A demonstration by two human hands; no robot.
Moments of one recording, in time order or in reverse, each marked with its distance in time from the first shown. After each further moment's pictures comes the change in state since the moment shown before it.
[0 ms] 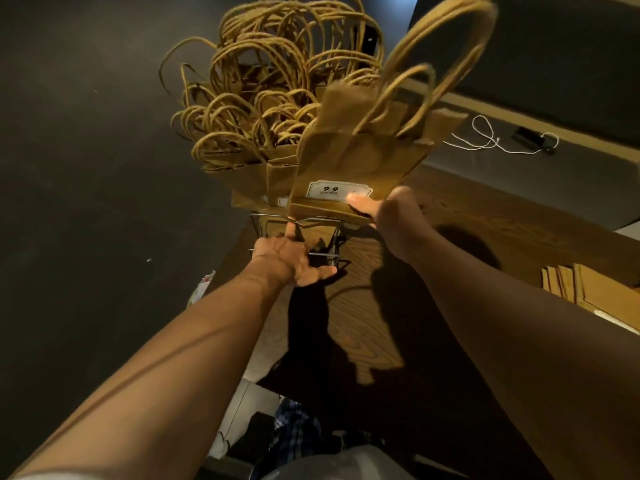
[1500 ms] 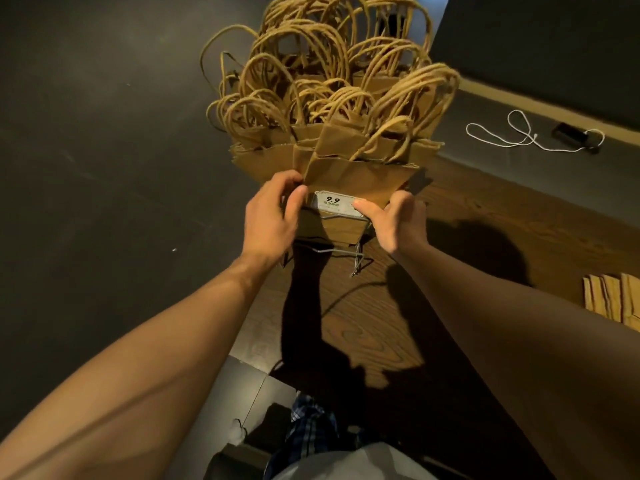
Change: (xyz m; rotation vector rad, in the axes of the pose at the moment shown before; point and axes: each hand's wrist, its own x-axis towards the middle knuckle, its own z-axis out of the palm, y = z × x) left_hand -0.023 -0.054 -0.002 -0.931 1.041 0.125; right_hand 0.015 0.024 0.037 -0.523 0.178 -0.194
